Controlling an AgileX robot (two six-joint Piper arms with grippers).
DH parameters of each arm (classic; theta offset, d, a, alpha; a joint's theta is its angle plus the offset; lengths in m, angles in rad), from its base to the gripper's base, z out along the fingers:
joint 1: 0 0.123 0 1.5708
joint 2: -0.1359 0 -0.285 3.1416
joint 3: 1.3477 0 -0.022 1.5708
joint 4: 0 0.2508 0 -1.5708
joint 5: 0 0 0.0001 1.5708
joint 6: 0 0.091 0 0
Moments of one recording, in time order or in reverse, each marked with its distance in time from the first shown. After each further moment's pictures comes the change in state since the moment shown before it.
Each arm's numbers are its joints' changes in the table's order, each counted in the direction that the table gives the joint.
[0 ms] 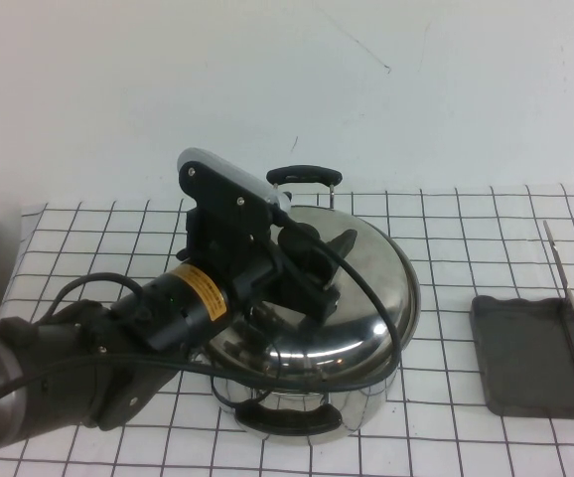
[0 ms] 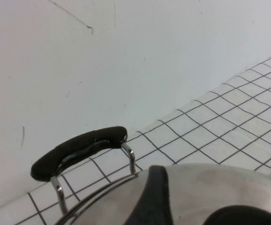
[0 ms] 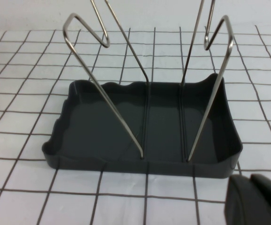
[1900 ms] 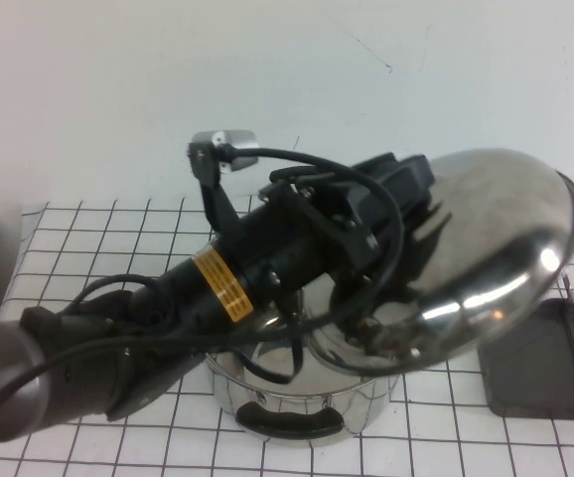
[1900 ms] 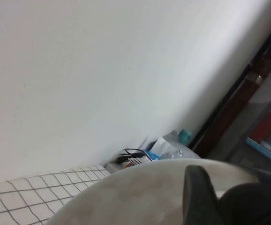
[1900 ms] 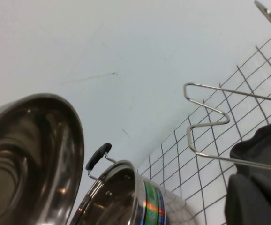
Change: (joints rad) right arm 0.000 0.000 0.000 0.796 -0.180 0.150; left arm -0.019 -0.031 -0.047 0.255 -0.486 -0.830
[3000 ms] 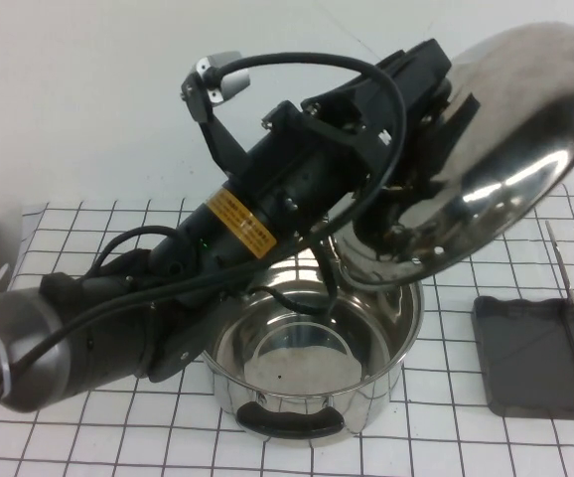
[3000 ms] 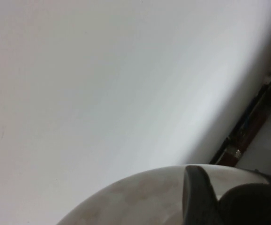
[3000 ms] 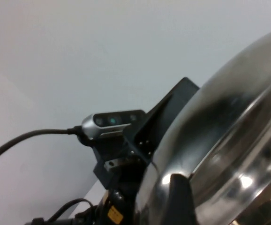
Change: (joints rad) right arm 0.000 -0.932 -0.703 0.868 0.633 -1.194; left arm -0.075 -0.007 -0.142 -0.183 -0.011 0.010
